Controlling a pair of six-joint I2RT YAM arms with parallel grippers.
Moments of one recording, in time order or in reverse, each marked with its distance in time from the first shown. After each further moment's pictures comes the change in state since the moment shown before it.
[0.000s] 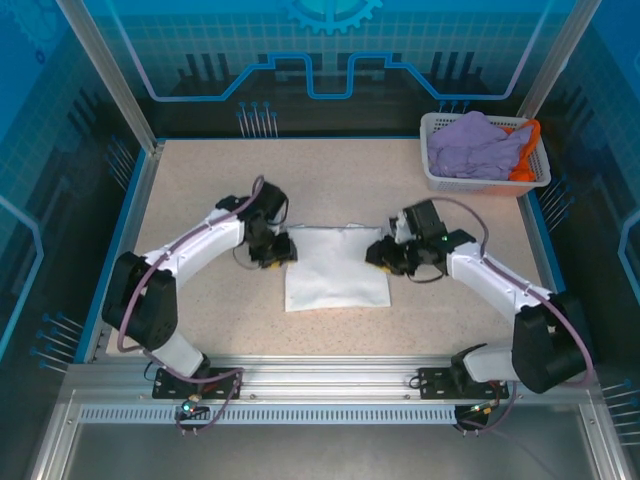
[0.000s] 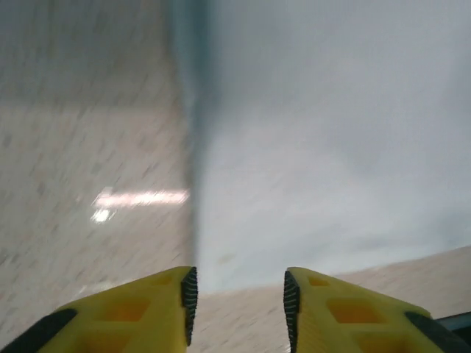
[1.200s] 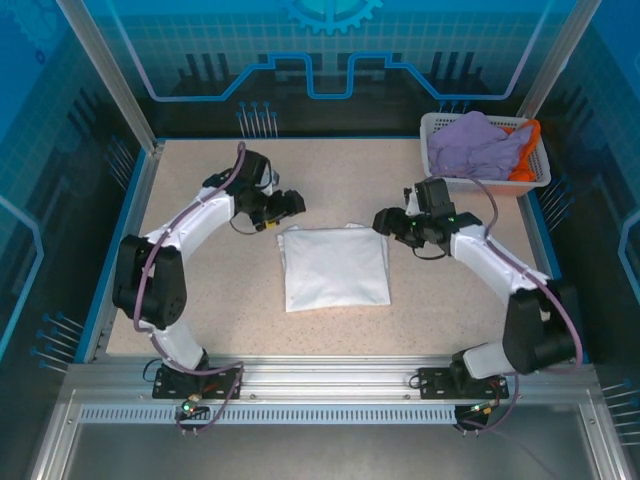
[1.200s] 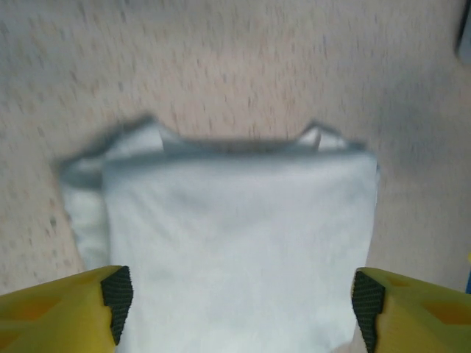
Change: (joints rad) left arm 0.164 0.065 0.020 0.227 0.140 0.071; right arm -0.098 0.003 0.014 0.090 0.117 -0.068
